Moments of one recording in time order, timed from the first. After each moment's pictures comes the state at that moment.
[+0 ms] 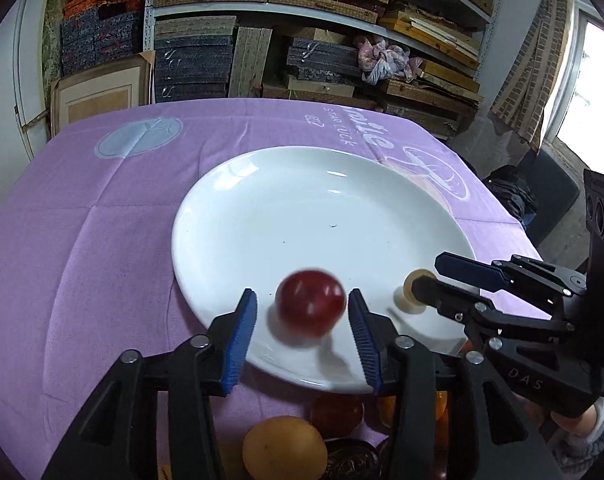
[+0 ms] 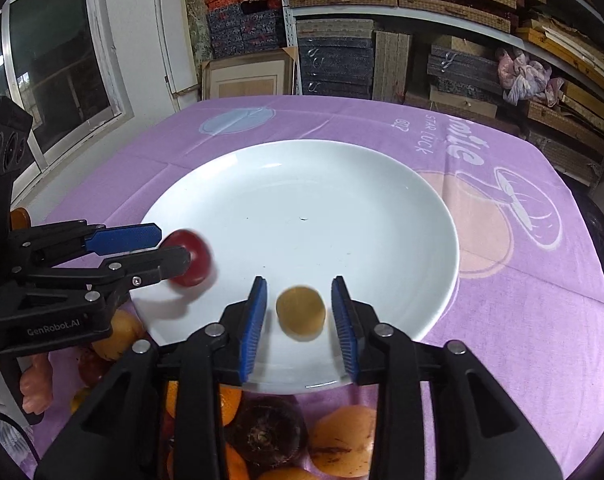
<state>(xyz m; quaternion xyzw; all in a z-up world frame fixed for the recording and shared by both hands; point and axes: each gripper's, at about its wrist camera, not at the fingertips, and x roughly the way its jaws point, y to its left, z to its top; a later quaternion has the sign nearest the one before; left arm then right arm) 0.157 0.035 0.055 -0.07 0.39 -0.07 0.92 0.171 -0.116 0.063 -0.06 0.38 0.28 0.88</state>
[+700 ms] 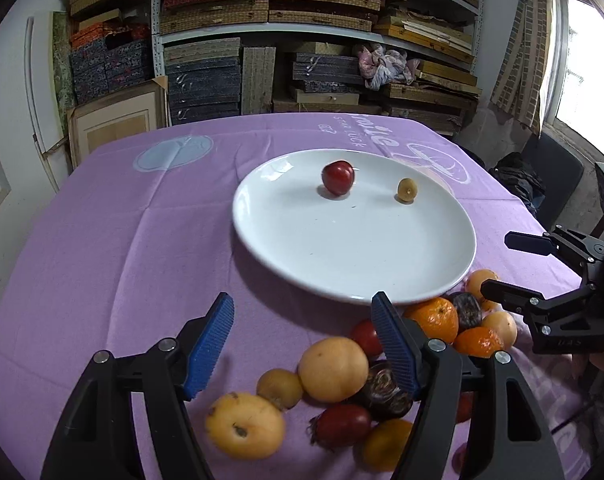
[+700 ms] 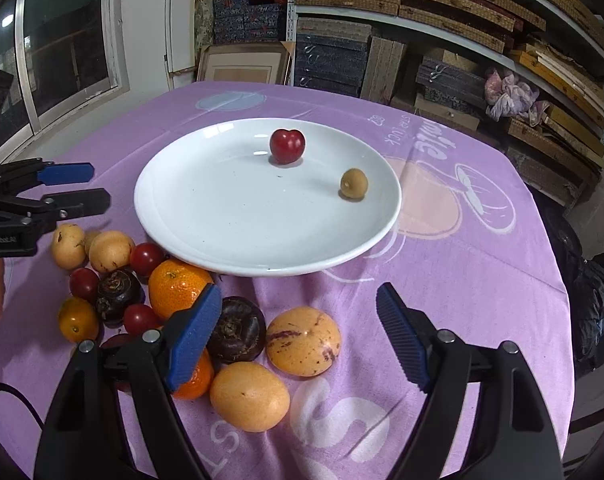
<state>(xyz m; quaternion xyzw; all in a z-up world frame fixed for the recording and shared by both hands) 0.085 0.052 0.069 -0.01 0.37 -0.03 0.93 0.116 -0.160 0.066 -0.13 0.37 0.25 0.88</state>
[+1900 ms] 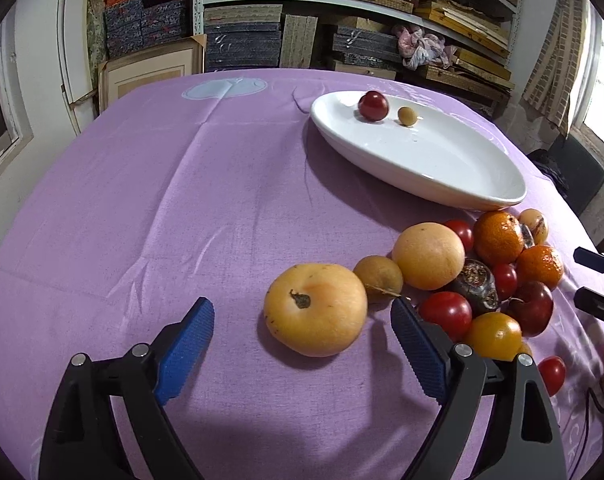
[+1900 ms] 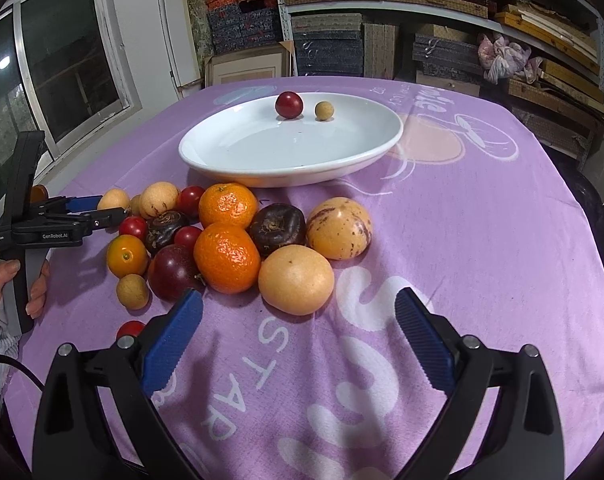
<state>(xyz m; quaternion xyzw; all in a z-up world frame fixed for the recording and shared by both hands) 0.038 0.098 0.019 -0.04 0.41 0.00 0.91 0.046 -0.192 0.047 -0.05 0.39 0.27 0.88</state>
